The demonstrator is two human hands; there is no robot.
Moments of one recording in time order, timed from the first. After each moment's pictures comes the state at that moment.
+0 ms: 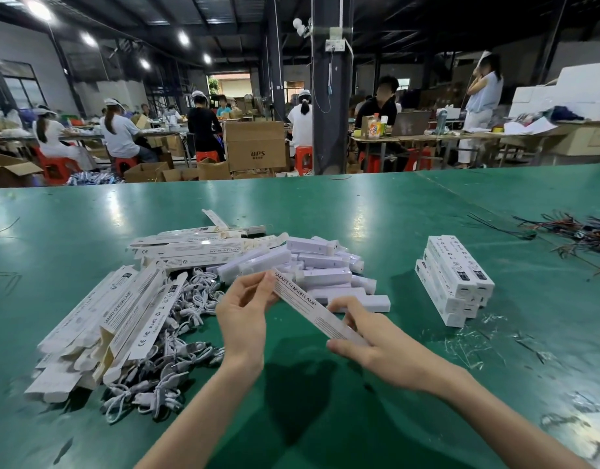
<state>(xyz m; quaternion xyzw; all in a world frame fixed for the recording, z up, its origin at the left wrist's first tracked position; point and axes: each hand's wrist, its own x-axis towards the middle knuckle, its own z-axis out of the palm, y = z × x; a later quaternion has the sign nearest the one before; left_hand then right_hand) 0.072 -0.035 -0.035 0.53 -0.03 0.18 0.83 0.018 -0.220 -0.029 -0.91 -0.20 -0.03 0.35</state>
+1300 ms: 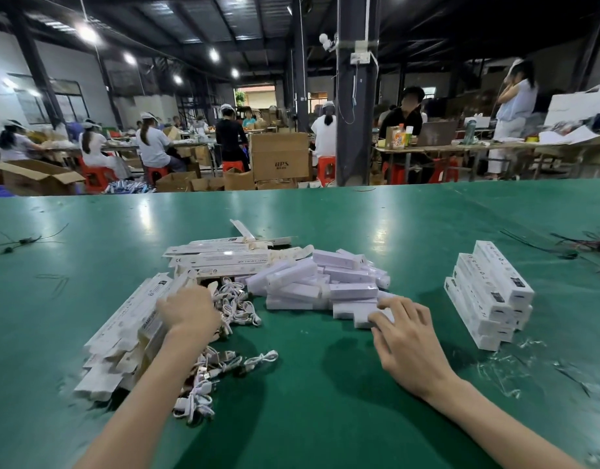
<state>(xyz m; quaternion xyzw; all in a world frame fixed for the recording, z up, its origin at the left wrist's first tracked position) 0.127 0.078 -0.006 0.98 0.20 0.07 -0.04 0.060 -0.232 -0.071 -0.92 -0.15 -0.37 0.05</state>
